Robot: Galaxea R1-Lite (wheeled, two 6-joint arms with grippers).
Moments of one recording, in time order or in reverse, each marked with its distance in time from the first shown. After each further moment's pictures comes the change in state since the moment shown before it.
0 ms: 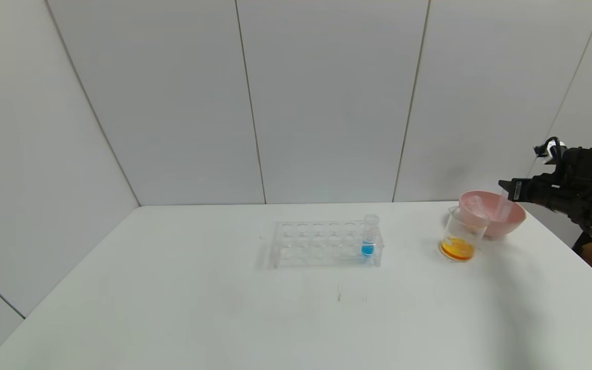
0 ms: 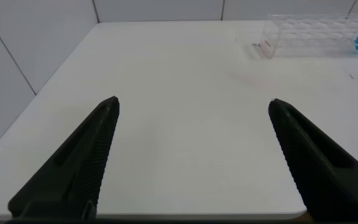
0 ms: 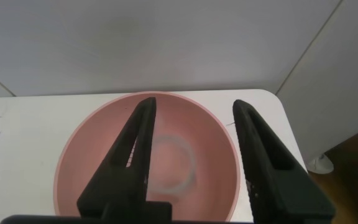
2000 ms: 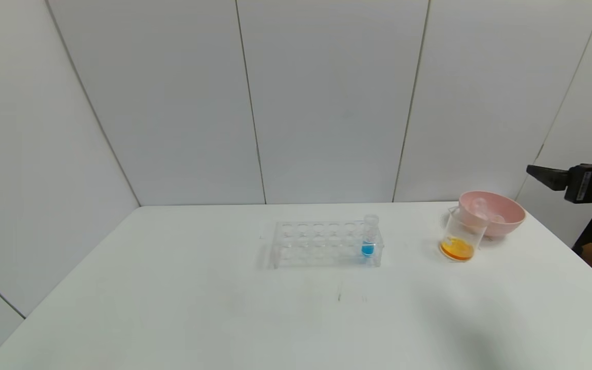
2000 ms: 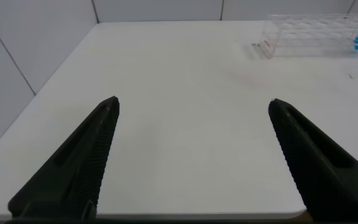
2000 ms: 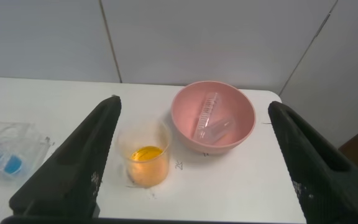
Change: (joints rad) left arm 0.000 0.000 0.000 0.000 0.000 0.000; right arm 0.097 -0.696 0.581 0.010 0.010 0.005
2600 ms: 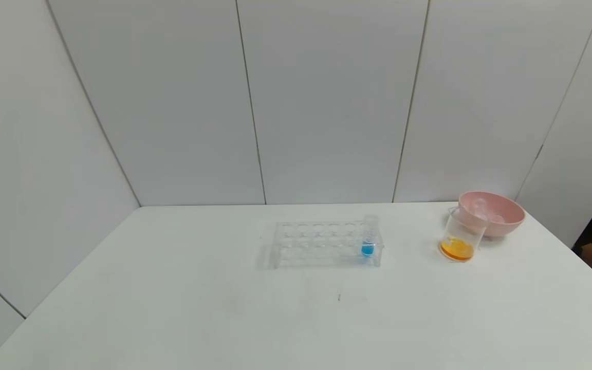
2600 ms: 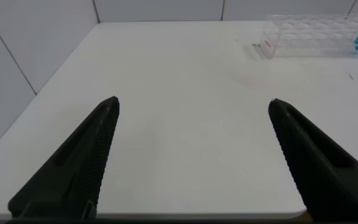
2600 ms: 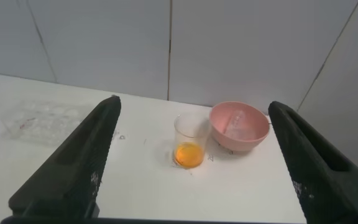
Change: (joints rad) left arm 0.000 0.000 0.000 0.000 0.000 0.000; right arm 0.033 -0.575 0.333 0.027 0.105 0.017
